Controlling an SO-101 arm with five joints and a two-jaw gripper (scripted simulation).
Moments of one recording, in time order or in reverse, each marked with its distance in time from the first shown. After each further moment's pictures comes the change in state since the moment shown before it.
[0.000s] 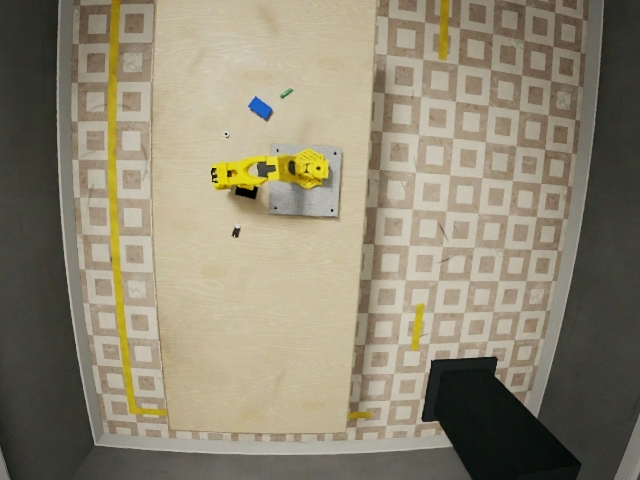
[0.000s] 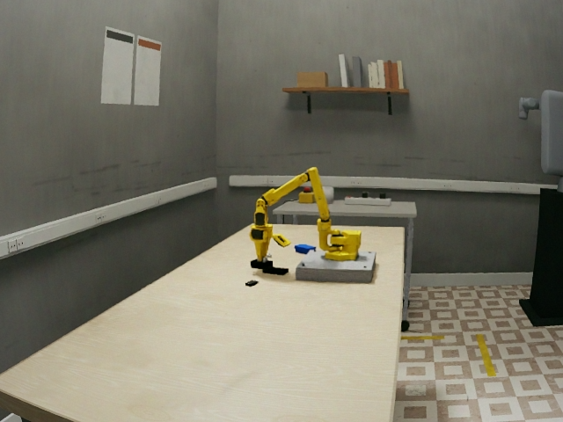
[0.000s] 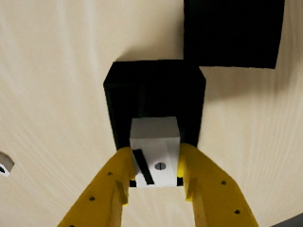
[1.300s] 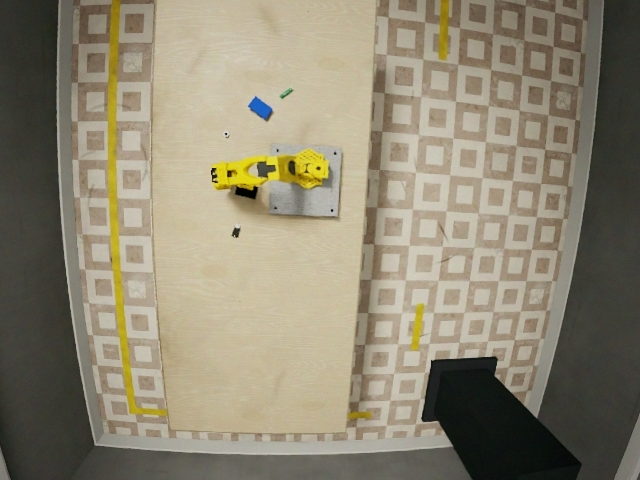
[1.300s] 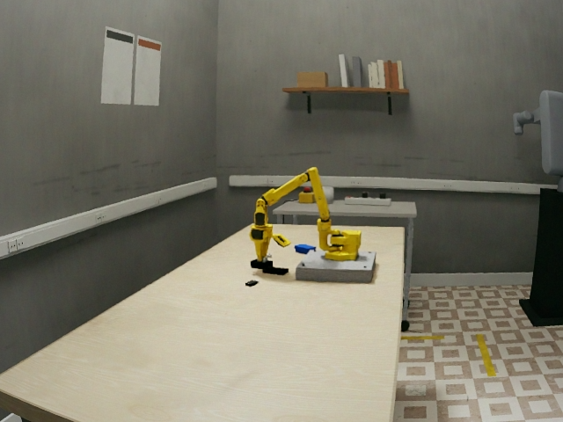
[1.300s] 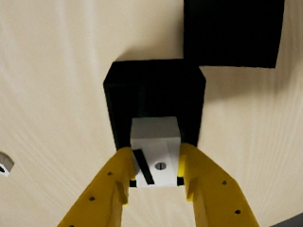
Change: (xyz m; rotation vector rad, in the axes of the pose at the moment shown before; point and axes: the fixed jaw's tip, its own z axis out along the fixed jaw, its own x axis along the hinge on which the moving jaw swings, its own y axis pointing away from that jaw) arm 0.000 0.000 0.000 0.000 0.001 0.000
